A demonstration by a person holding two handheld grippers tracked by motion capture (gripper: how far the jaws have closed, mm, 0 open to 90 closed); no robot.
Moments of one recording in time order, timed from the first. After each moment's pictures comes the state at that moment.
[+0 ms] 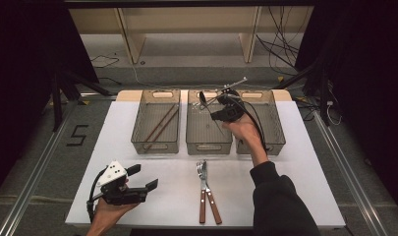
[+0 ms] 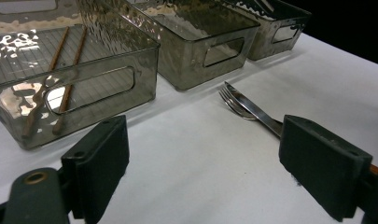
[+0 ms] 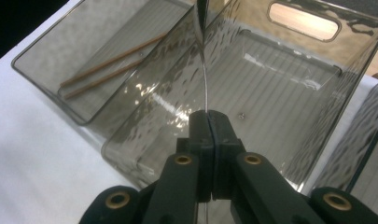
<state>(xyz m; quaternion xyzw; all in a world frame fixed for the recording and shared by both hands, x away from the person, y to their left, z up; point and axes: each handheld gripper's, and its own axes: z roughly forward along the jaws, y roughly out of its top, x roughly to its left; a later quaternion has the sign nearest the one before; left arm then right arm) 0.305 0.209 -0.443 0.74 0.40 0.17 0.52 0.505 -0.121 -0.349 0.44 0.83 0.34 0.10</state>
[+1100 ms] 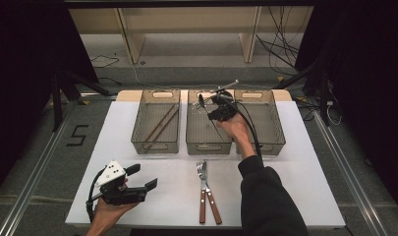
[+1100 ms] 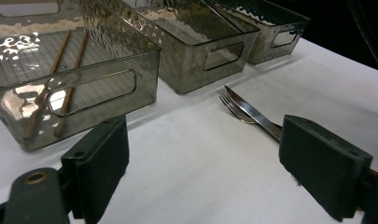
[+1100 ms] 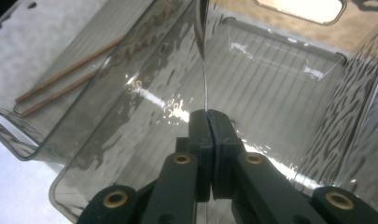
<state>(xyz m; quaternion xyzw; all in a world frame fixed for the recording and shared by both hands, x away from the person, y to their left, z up) 0.304 0.211 -0.442 0.74 0.39 0.17 0.52 0.536 -0.108 -0.384 0.48 0.81 0.31 0.10</state>
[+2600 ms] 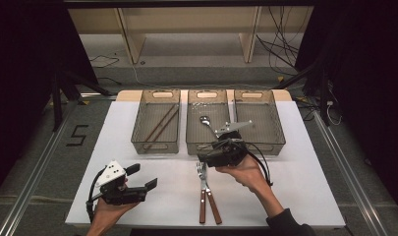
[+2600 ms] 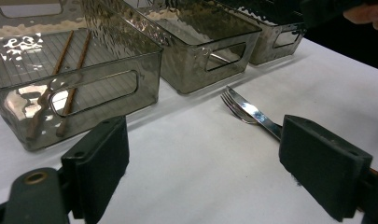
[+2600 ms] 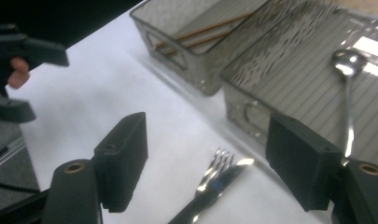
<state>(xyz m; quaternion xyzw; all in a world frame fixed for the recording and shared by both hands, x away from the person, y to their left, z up) 0.304 0.210 -0.442 0.74 0.40 0.17 0.52 0.391 -0.122 -0.384 0.36 0.83 0.42 0.06</state>
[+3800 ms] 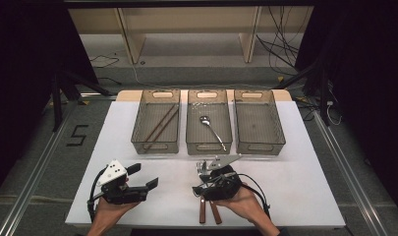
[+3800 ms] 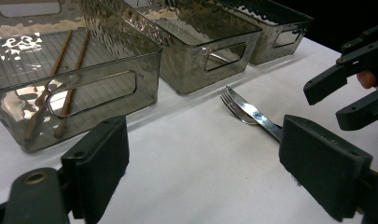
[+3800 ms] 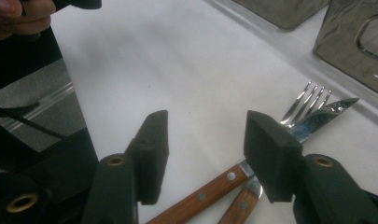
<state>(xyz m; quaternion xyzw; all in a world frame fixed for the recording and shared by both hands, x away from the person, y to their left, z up) 0.306 0.208 -0.442 0.74 0.40 0.17 0.52 0.333 -0.108 -0.432 0.30 0.87 0.40 0.02</state>
